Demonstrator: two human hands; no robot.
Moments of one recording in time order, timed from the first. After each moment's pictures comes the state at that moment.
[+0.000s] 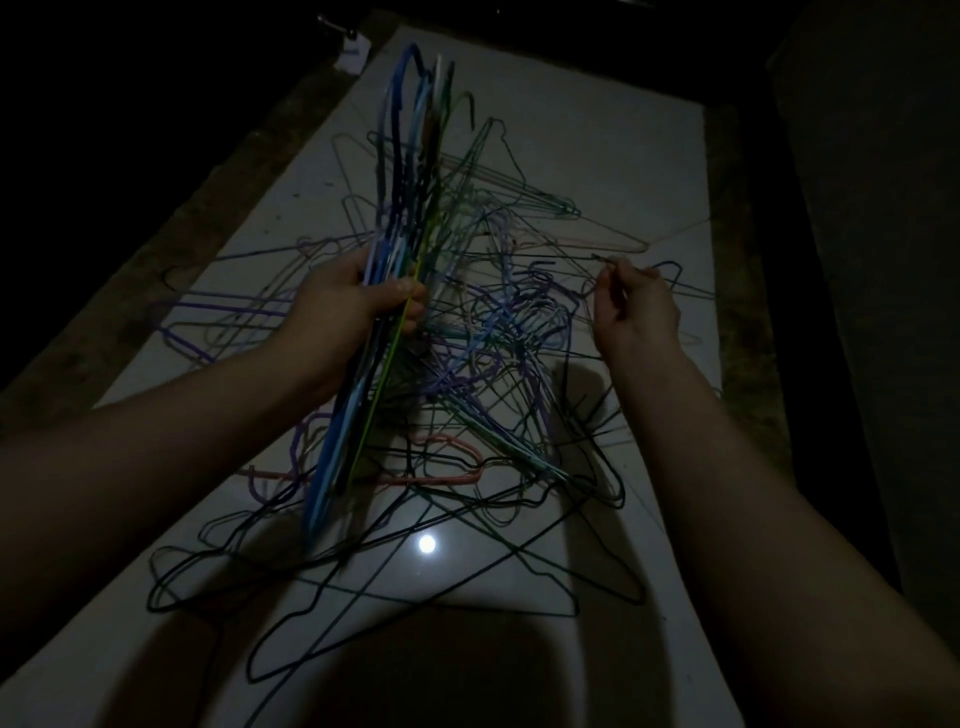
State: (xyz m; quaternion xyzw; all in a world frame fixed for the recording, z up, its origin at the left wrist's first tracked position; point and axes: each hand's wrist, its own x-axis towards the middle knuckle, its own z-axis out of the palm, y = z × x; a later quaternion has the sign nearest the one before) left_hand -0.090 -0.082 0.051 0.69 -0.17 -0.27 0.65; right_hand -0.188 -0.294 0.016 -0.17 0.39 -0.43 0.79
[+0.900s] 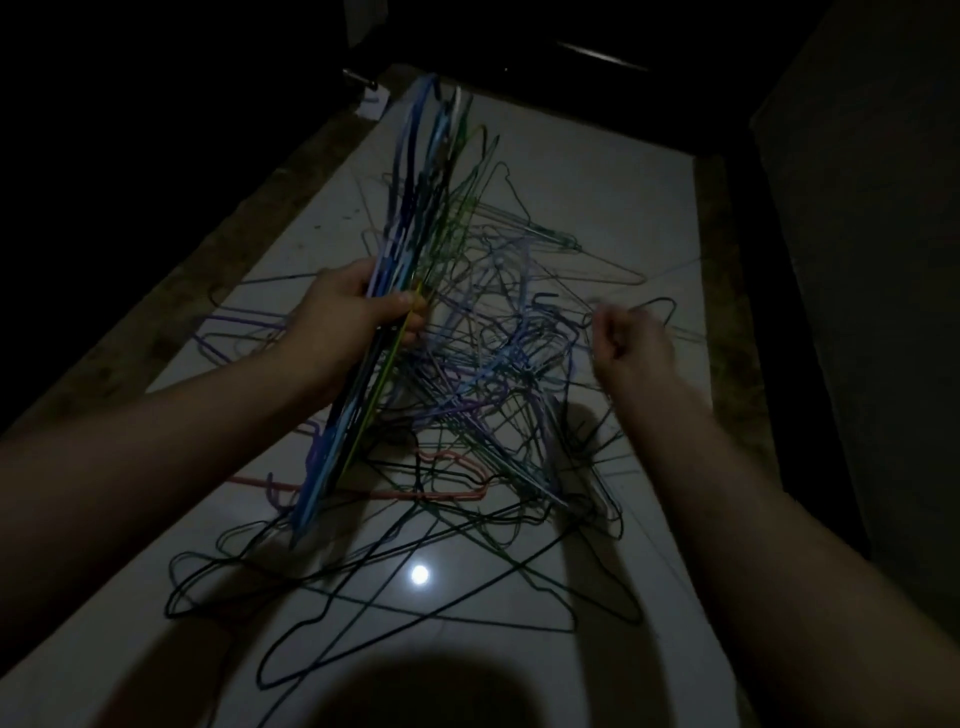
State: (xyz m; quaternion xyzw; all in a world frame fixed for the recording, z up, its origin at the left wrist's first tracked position) left_hand -0.086 -0.062 0.074 0.69 -0.19 -0.26 0.66; right_hand -0.198 -0.280 0.025 -0.20 0.44 -0.41 0.77
